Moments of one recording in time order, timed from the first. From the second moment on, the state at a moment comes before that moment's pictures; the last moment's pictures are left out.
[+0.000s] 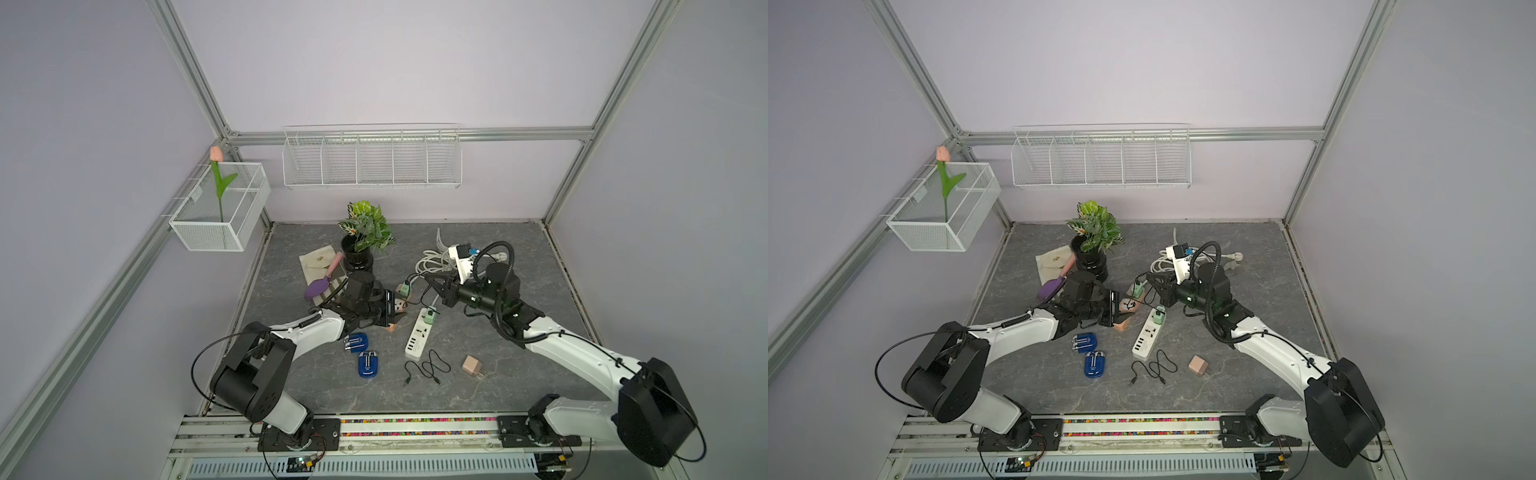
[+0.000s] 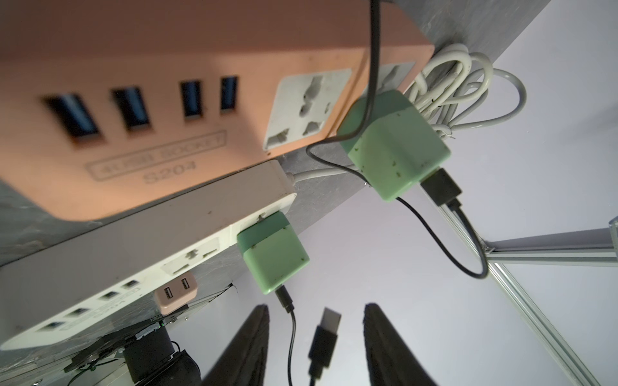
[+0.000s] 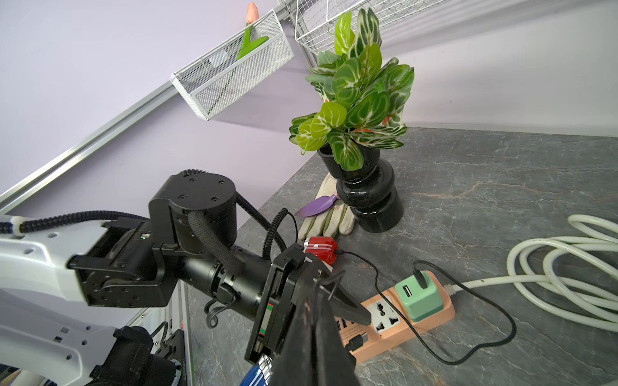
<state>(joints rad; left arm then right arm) -0.59 1.55 0.76 0.16 0.52 -2.05 0.58 1.27 0.76 0.34 -0.46 0.45</state>
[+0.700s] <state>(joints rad) -0.60 1.46 0.77 0.15 0.44 -2.05 0.54 1.19 0.71 0.35 -0.47 0.53</state>
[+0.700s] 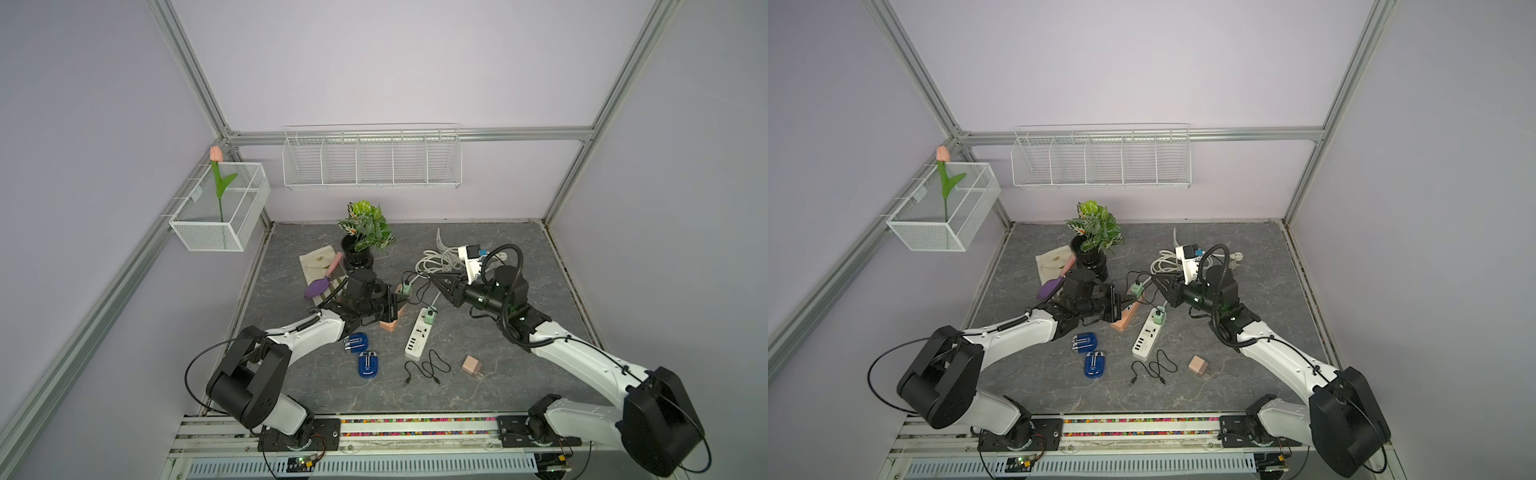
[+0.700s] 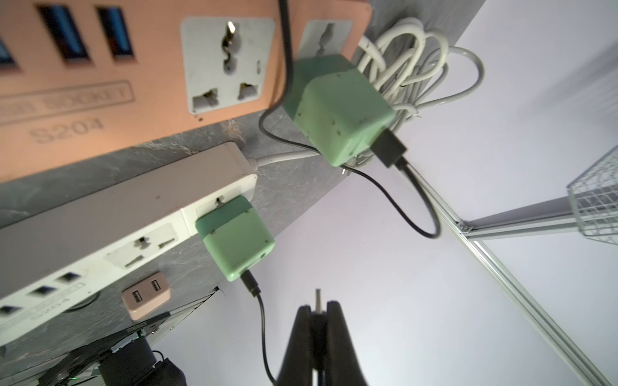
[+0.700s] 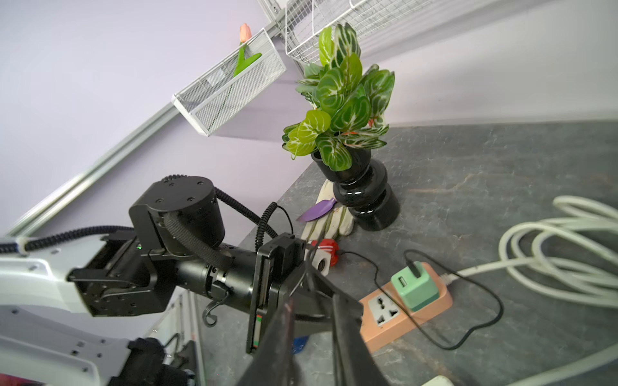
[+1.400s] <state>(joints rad) -0.56 1.35 1.10 -0.29 0.14 -1.78 0.61 1.30 1.10 -0.08 -0.59 1.15</state>
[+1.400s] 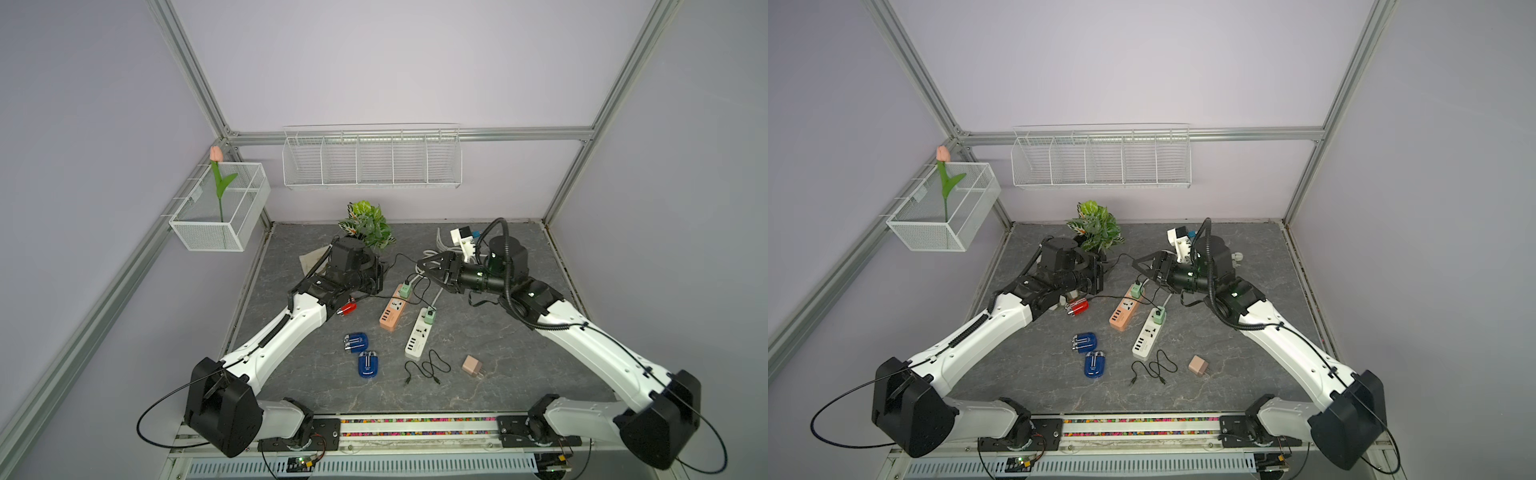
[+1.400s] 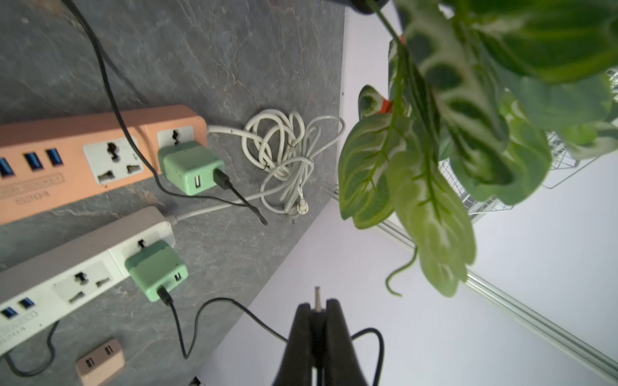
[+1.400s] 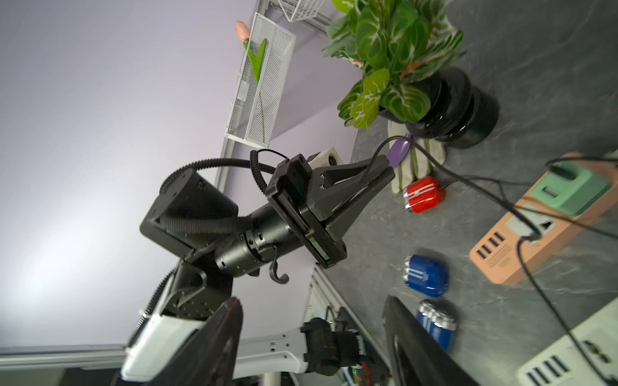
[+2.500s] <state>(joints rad) -0.54 1.31 1.03 -0.24 0.13 -1.57 0.69 1.62 1.13 0.26 -0.58 1.69</state>
